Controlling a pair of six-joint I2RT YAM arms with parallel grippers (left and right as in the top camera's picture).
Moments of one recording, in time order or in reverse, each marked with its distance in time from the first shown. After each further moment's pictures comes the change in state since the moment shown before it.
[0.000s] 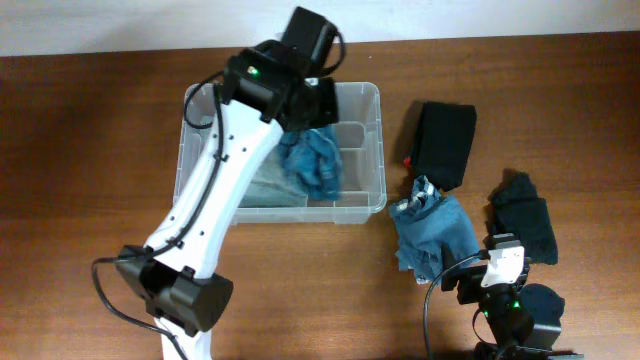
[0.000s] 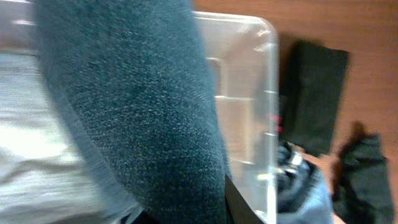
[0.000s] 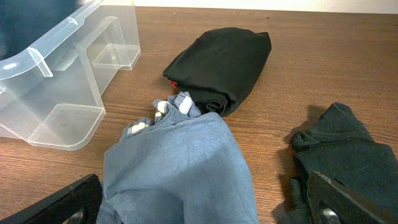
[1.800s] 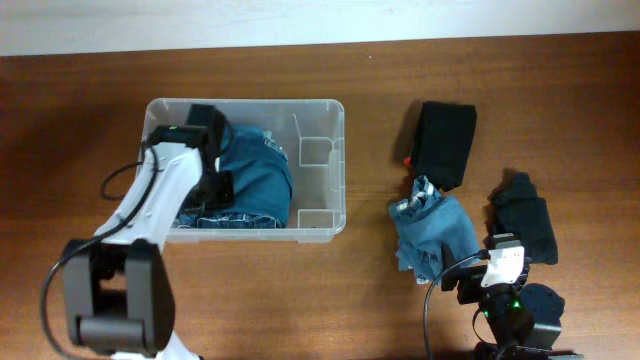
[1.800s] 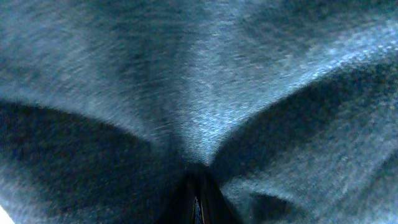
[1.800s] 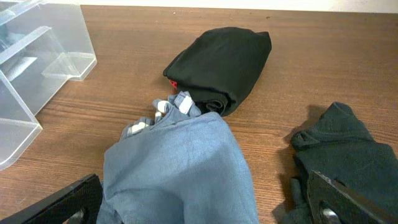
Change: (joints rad) left arm 0.419 -0.190 -0.937 0.201 -0.101 0.308; right arm 0.000 0.002 0.000 0.000 0.000 0.000
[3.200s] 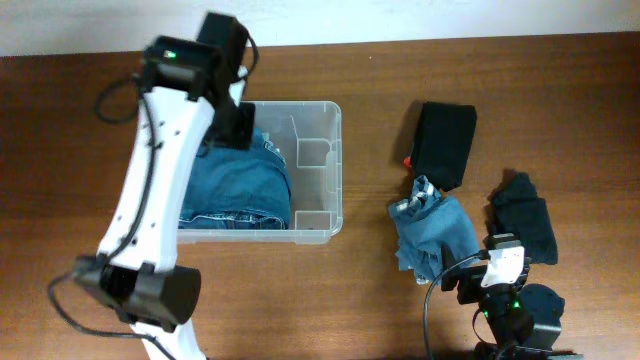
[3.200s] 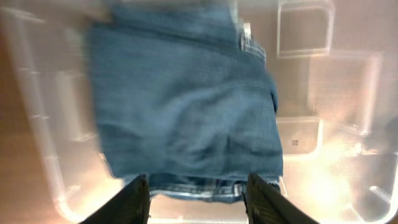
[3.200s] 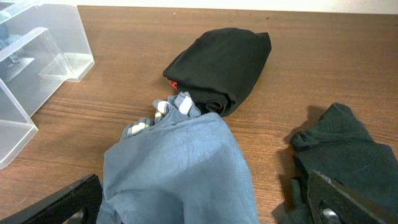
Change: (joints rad) left arm -0.153 0.144 0.920 -0.550 0.004 0.083; right arm 0.000 -0.003 0.000 0.000 0.000 0.000
